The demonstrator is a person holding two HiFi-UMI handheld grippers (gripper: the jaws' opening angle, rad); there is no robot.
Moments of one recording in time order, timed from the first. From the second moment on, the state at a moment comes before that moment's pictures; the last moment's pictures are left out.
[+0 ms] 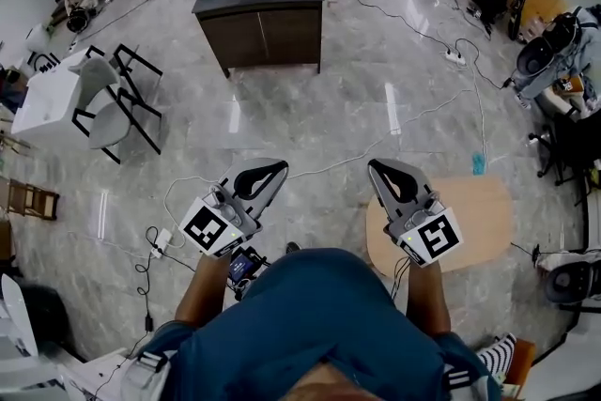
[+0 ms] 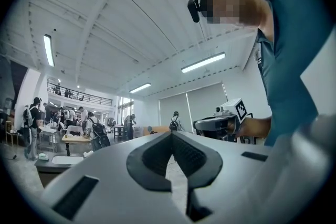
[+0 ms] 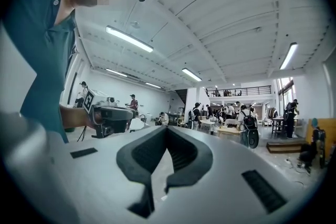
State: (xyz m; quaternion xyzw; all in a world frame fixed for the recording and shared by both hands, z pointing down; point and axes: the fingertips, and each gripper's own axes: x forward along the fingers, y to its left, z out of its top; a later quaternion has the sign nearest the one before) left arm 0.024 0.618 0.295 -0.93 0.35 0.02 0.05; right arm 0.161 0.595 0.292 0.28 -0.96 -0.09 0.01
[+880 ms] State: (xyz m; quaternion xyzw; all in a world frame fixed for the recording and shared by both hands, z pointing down) left arm -0.013 0.483 0.301 -0.93 0.37 0.01 0.05; right arm 0.120 0.450 0.292 0.26 -0.96 -0.08 0.01
